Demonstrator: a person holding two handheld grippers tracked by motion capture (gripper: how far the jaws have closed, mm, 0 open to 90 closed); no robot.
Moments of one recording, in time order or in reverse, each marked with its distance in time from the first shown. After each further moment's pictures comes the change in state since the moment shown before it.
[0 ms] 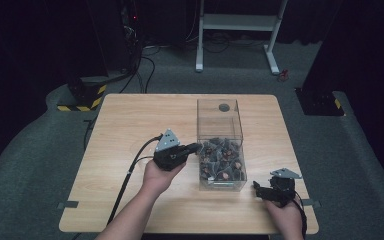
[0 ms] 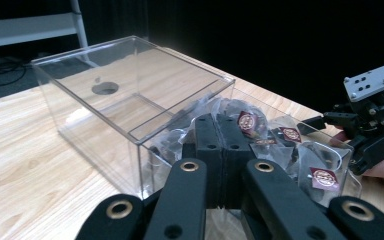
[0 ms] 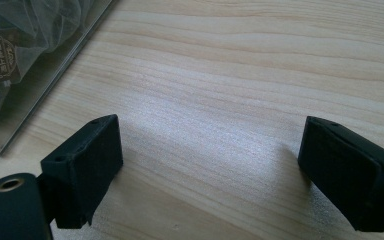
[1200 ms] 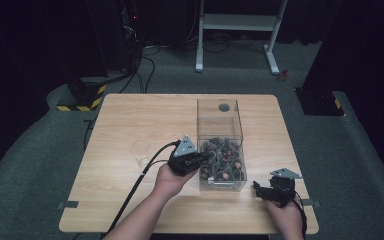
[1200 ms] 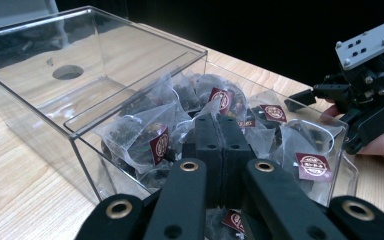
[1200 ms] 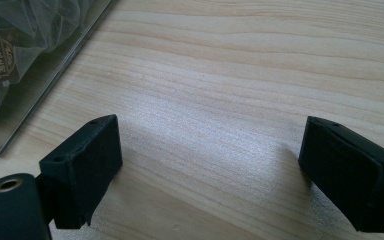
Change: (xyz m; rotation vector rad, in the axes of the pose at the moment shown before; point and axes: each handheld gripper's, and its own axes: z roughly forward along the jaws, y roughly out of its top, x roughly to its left) left arm -0.024 -0.010 0.035 0.082 -0.059 0.043; right arm 0.000 0.000 0.000 -0.001 -0.001 0.002
